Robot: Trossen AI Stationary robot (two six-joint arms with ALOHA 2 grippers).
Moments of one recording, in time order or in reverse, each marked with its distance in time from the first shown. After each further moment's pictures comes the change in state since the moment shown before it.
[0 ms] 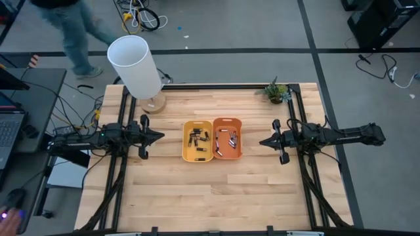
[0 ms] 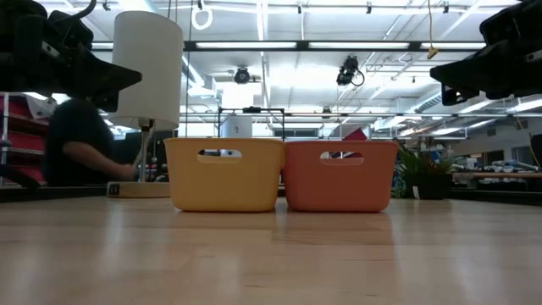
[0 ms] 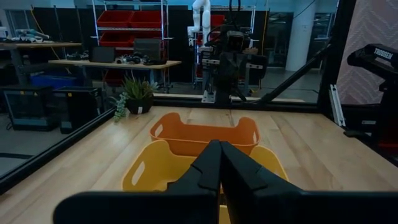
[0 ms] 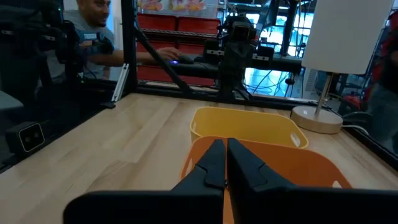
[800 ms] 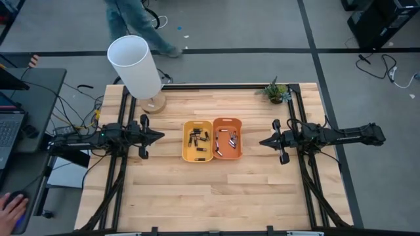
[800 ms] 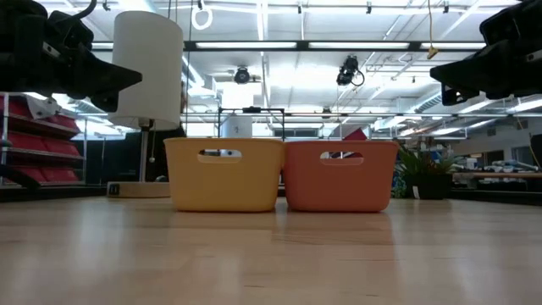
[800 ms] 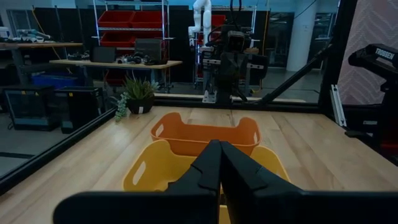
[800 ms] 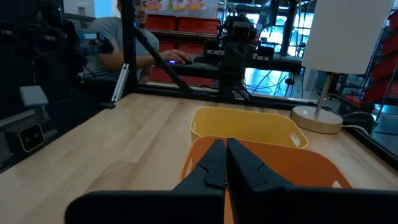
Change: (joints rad) left arm 0.000 0.000 0.000 0.000 -0.003 0.000; right arm 0.000 0.000 0.000 0.000 0.000 0.000
